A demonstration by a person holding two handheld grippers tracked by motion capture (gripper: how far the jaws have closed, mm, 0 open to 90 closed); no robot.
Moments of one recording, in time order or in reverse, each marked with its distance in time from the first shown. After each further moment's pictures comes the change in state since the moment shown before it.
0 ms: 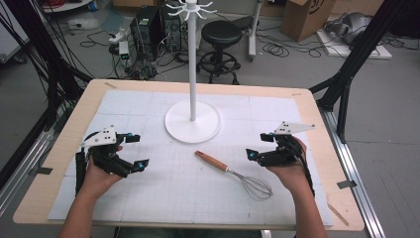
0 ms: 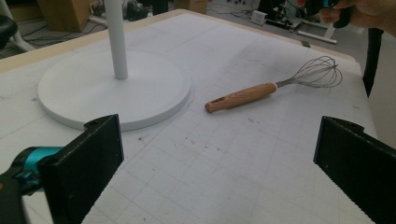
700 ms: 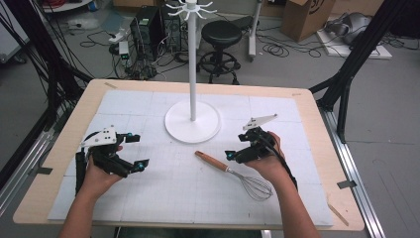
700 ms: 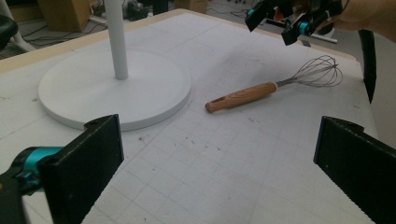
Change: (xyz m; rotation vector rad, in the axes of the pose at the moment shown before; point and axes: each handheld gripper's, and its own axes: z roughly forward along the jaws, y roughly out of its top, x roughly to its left) left arm 0.000 0.001 0.000 0.000 -0.001 0.006; right arm 0.014 0.021 0.064 0.209 0.071 -0.068
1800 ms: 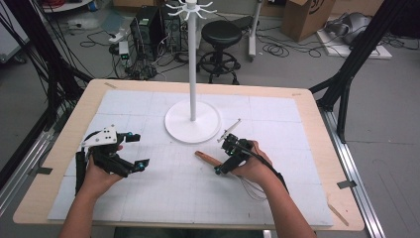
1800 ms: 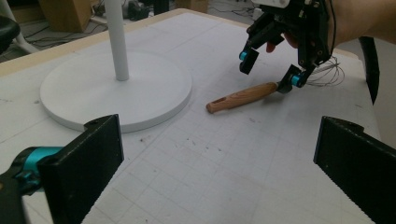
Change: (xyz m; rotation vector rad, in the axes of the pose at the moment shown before) left arm -0.001 0.002 0.001 0.006 0.007 0.005; right arm 0.020 0.006 0.058 0.373 0.050 -0.091
